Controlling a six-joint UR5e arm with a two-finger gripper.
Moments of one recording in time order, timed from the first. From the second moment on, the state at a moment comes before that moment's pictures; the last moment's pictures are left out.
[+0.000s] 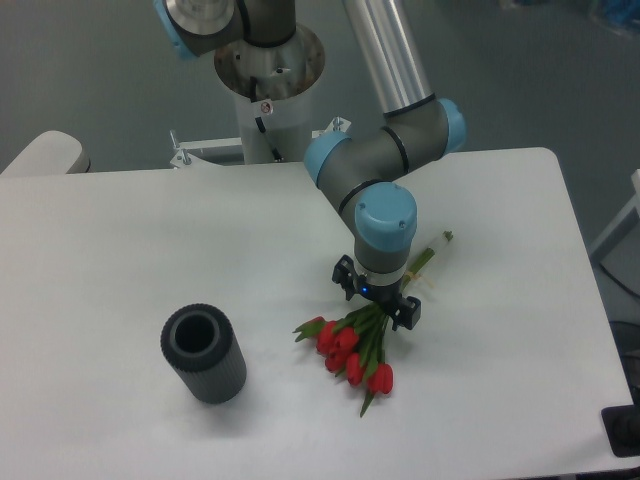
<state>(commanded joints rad) 2.52 -2.07 -1.80 -0.79 1.58 1.16</state>
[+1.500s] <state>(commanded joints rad) 2.51 -2.06 -1.67 -0.77 1.47 1.16</state>
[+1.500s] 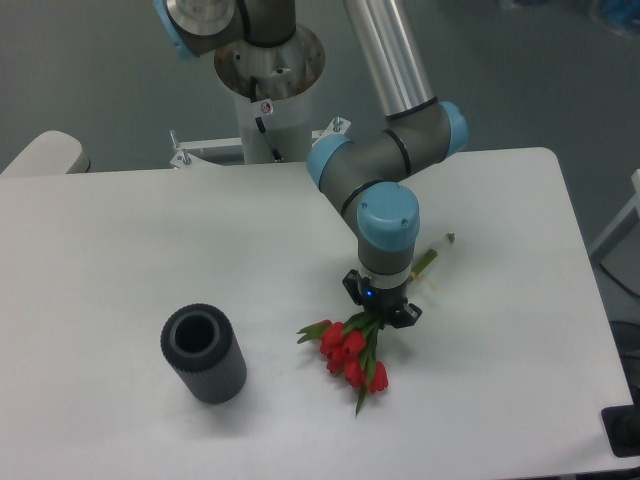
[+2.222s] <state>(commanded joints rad) 2.54 -2.02 -1.46 -0.78 1.06 1.09</state>
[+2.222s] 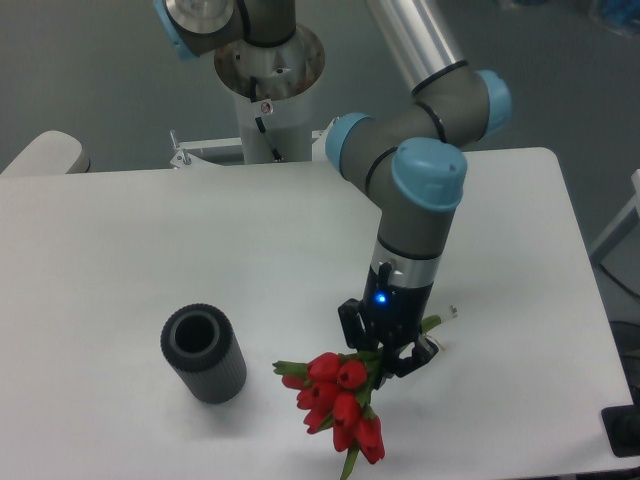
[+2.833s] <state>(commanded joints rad) 2.63 -1.99 -1.45 -0.78 0.83 1.00</state>
